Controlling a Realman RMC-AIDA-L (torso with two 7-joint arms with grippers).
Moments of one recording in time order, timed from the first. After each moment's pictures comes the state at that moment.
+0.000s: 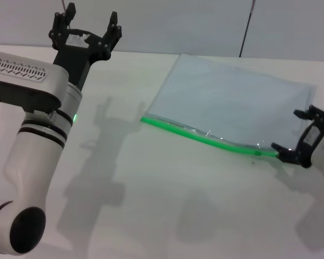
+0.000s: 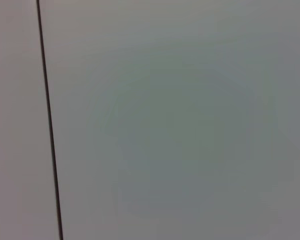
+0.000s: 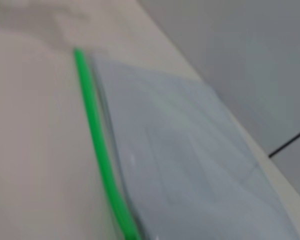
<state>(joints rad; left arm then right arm) -0.49 -2.03 -0.72 -0.65 1.94 1.06 0.41 0.07 2.03 -1.74 -1.47 -2.43 -0.62 1.95</state>
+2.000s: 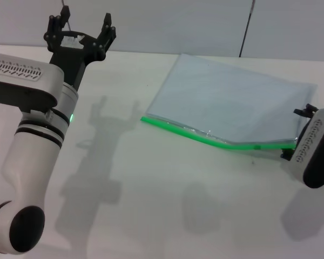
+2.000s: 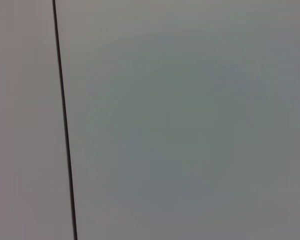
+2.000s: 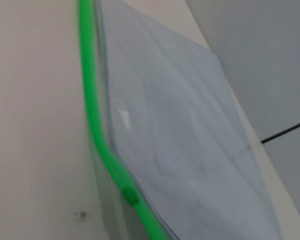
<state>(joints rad) -0.50 -2.03 -0.72 -0.63 1.91 1.06 0.40 0.17 2.03 -1.83 -1.33 -2.76 -0.51 2.11</state>
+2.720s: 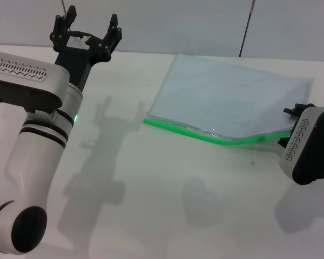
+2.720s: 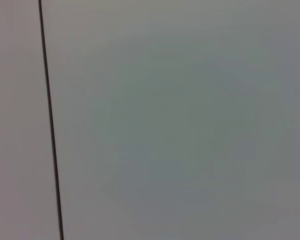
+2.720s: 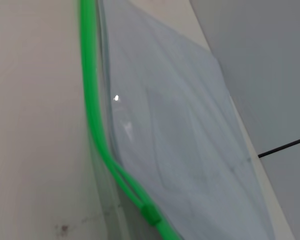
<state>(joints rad) -0.51 -2.03 -0.70 -0.63 1.91 1.06 0.40 0.24 2.03 -1.85 -1.21 -2.78 -0.40 2.11</state>
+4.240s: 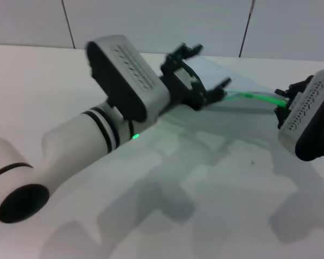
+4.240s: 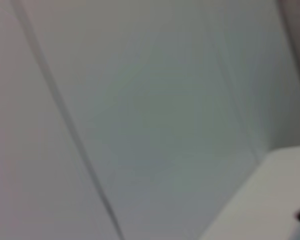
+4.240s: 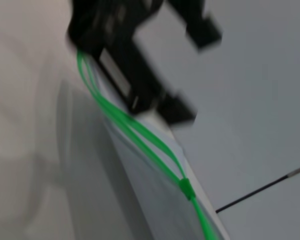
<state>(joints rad) -0.53 -1.88 -0.70 -1.06 2.37 0.39 0.41 0.14 2.03 -1.89 -1.61 -2.89 -0.60 2.35</state>
